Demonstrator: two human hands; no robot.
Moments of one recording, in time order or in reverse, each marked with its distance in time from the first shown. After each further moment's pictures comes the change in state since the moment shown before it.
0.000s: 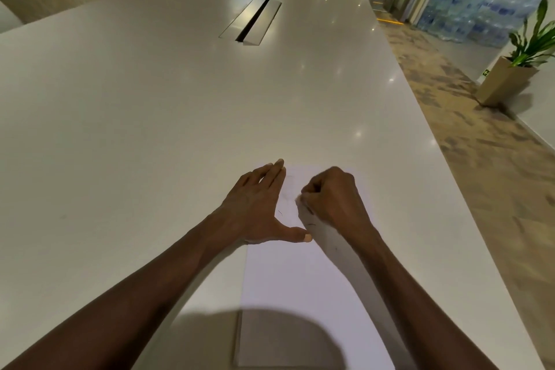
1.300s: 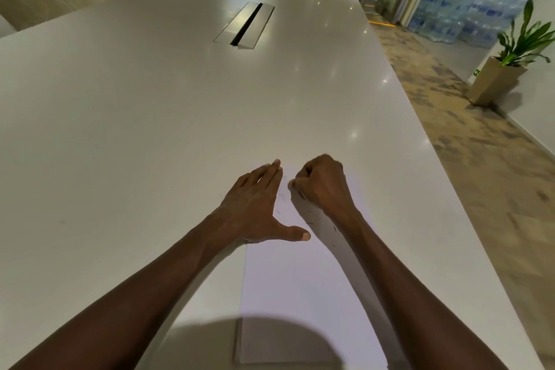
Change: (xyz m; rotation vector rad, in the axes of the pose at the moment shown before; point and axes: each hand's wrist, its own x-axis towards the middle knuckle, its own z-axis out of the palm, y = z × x) left_hand 0.001 0.000 -0.001 -0.003 -0.013 -0.001; right_hand 0.031 0.000 0.016 0.027 0.083 -0.006
